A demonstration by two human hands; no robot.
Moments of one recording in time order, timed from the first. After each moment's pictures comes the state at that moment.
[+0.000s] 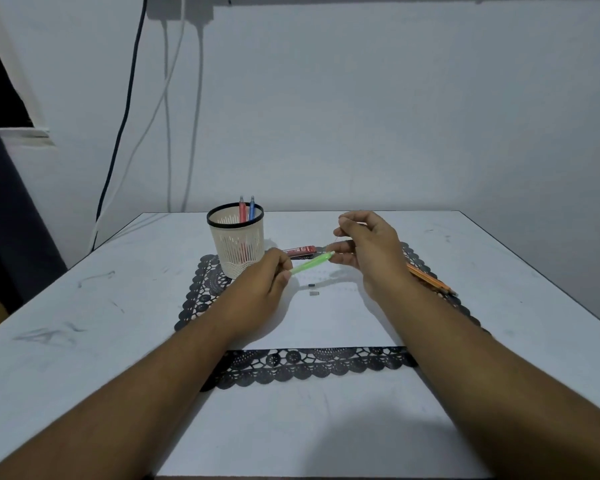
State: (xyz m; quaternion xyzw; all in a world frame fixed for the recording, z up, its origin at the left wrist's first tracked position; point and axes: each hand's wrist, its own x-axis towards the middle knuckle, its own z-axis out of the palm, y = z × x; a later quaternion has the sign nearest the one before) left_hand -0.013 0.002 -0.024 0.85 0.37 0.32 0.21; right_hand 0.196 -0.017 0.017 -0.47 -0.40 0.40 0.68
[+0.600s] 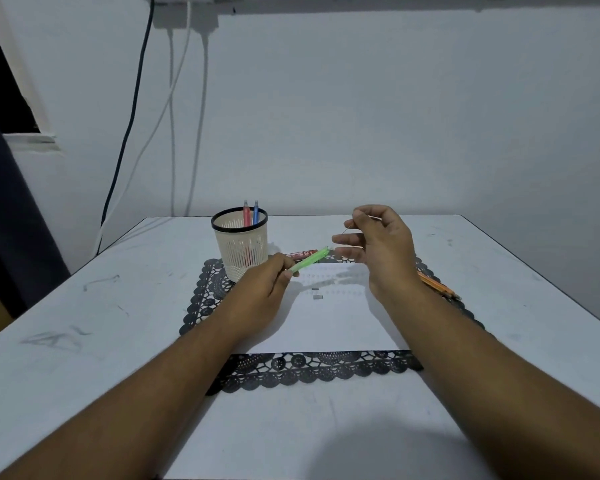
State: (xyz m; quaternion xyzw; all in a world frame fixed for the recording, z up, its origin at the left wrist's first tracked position) left_hand -0.015 0.005 -0.025 0.84 0.38 0.33 0.20; right_hand 0.191 -0.029 0.028 -0.43 -0.38 0.36 0.73
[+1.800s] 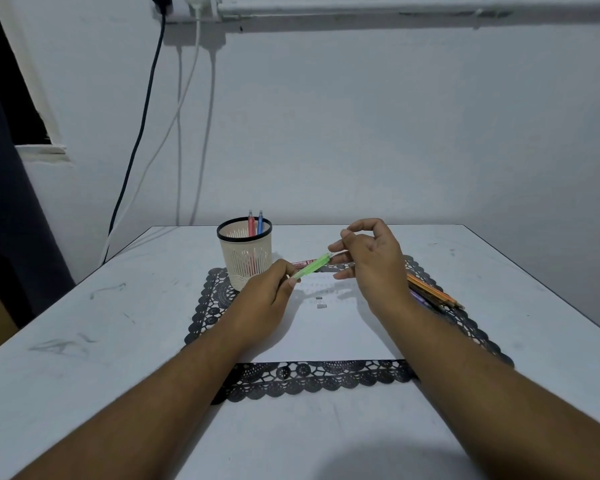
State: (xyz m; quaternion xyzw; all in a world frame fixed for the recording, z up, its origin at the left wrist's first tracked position) left_hand -0.016 0.004 -0.024 0.83 0.38 0.35 0.20; right_hand 0.180 -0.034 0.018 -0.46 -0.48 0.30 0.69
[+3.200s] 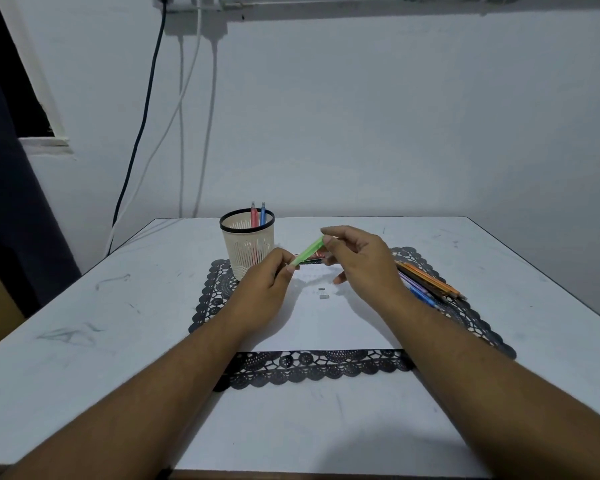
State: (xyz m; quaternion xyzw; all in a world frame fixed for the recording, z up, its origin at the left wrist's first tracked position) left_hand -0.016 0.006 -0.024 0.79 0.38 0.41 0.26; right_hand 0.179 -0.030 0.004 -0.50 -0.57 0.27 0.60
